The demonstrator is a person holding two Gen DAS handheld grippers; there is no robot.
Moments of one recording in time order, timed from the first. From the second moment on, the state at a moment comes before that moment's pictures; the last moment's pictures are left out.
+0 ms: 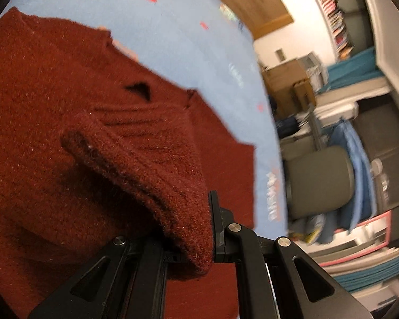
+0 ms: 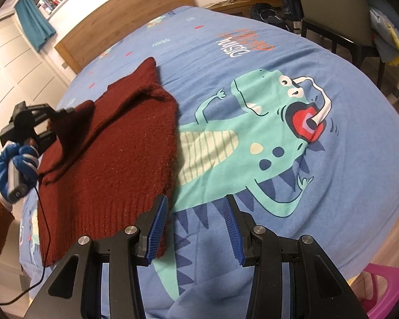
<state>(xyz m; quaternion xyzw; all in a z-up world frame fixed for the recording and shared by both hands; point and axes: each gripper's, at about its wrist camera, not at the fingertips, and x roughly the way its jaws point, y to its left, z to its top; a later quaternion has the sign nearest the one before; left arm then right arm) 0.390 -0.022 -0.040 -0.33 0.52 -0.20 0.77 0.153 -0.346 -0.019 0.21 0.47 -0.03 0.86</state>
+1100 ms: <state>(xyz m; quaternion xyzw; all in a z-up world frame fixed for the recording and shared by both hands) 0.360 -0.148 -0.017 -0.13 0.49 -0.23 0.83 0.154 -0.345 -0.013 0.20 0.46 -0.03 0.86</state>
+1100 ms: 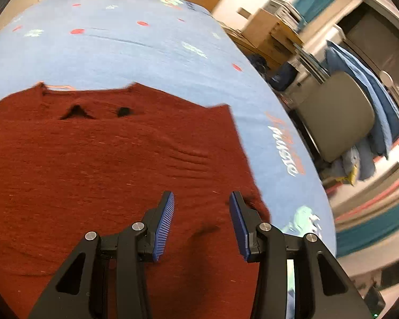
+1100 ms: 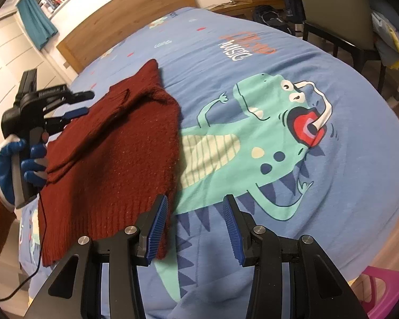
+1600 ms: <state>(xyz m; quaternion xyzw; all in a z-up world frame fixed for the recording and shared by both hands) 0.343 -0.144 -0.066 -0.03 0.50 -0.15 0.85 0.164 -0.333 -0.015 0.20 0.47 -0.02 0.86</state>
